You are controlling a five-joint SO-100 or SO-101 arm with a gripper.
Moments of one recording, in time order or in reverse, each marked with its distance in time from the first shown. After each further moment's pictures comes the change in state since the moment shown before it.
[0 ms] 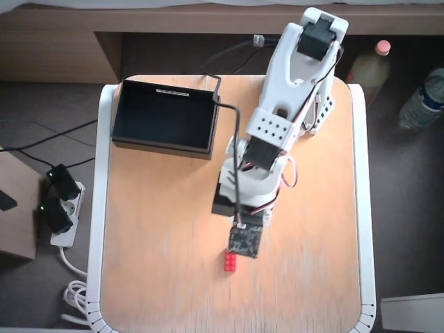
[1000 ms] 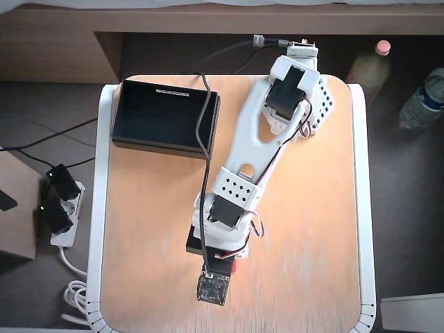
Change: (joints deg) arm 1.5 -34.4 -22.6 -3.7 0.4
